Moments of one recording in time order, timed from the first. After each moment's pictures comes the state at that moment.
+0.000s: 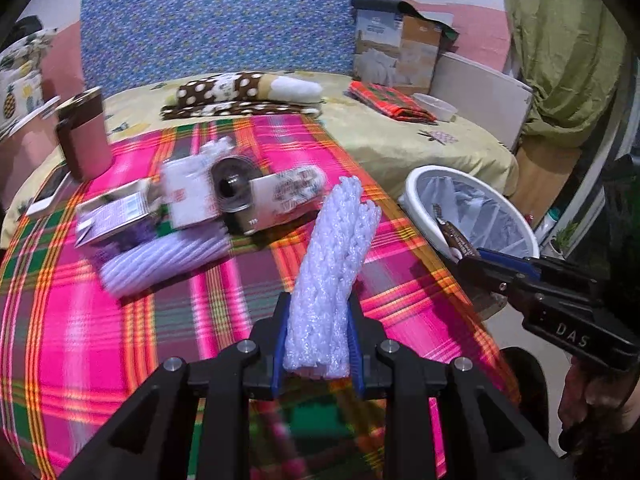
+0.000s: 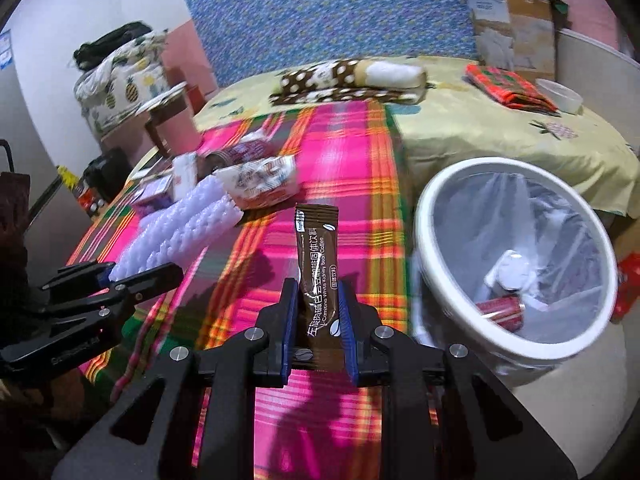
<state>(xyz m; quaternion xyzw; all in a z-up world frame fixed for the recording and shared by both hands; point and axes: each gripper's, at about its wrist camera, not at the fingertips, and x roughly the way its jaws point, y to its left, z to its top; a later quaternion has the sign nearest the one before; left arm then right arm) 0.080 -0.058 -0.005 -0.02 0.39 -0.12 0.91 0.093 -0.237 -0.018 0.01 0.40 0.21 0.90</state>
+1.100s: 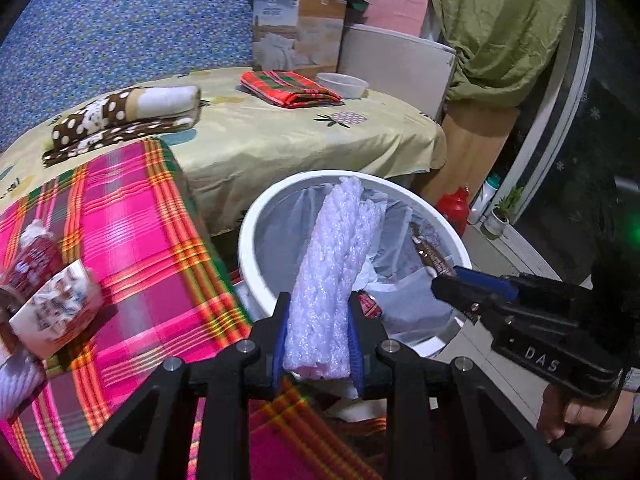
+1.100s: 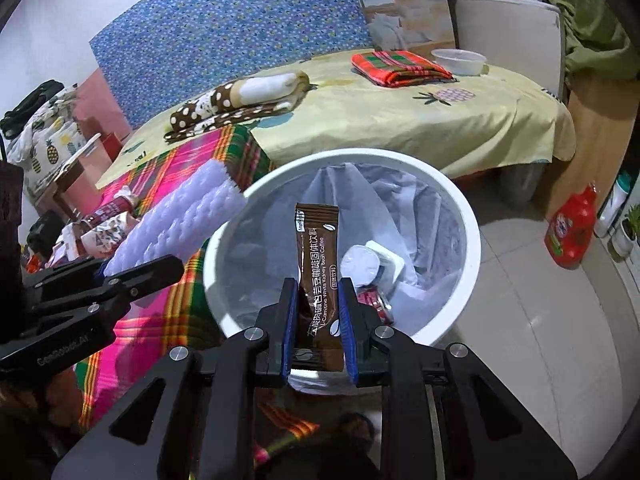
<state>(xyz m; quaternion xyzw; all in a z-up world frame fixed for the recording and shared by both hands) 0.150 -0.208 -0.002 0.02 0.39 -0.25 0.88 0.118 -0.354 -0.026 0.07 0.40 0.08 0.91</state>
